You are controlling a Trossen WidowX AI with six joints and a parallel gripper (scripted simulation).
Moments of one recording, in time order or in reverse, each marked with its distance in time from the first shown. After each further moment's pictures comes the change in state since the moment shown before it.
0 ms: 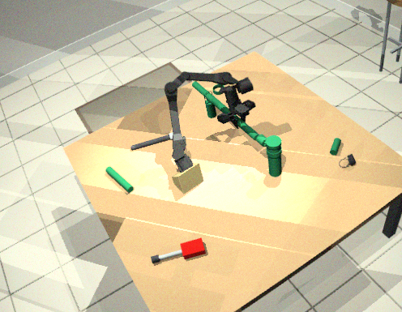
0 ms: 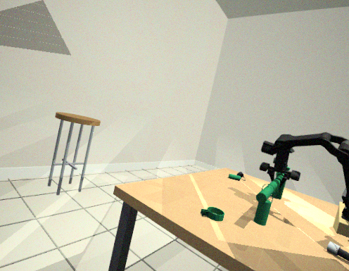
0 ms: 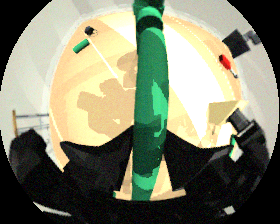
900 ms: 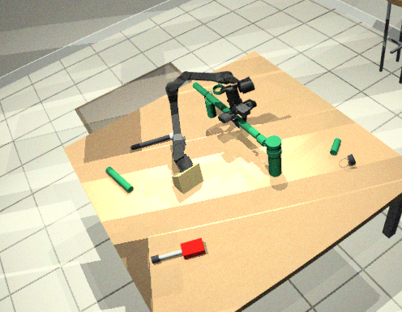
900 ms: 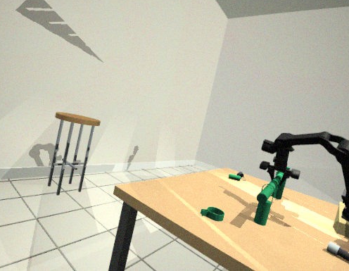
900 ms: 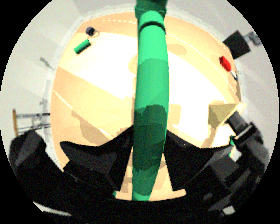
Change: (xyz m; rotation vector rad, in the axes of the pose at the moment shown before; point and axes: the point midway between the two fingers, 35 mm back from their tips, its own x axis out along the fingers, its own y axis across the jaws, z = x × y) arm -0.004 0.003 0.007 -0.008 0.006 0.002
